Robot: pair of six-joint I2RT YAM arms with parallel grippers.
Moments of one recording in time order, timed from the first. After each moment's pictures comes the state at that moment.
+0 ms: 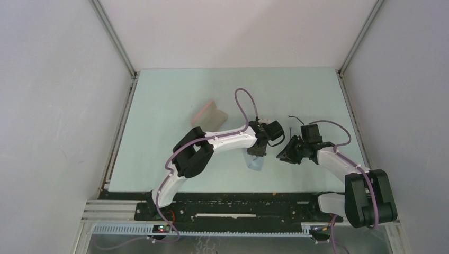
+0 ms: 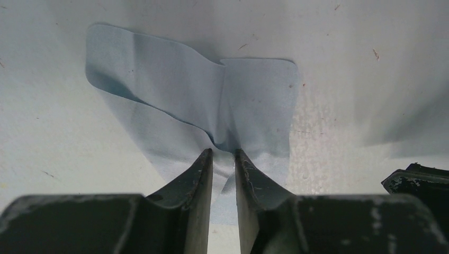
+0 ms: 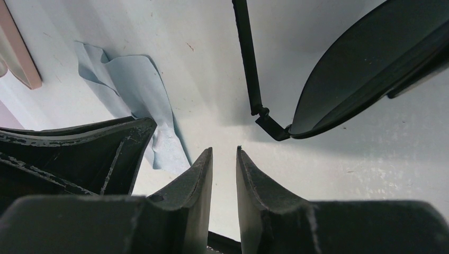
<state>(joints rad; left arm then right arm) -1.06 2.22 1.77 -0.85 -0.31 -0.81 0.15 1.25 0.51 -0.30 -0.33 0.76</state>
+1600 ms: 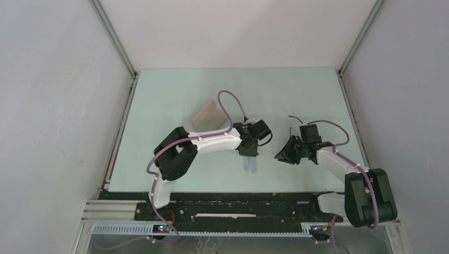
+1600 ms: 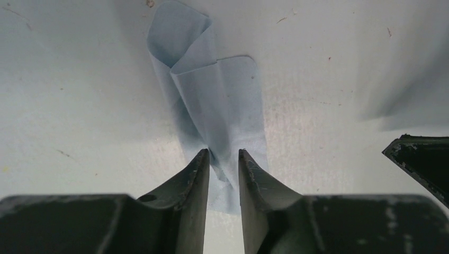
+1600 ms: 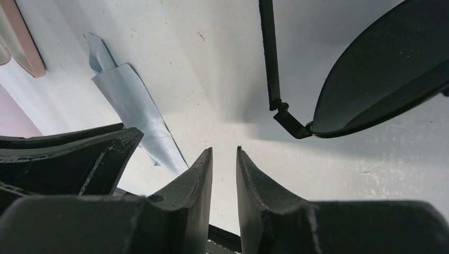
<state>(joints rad) -1.02 2.02 1.48 -0.67 -0.24 -0.84 0.17 1.25 0.51 -0.29 -0.36 0.76</state>
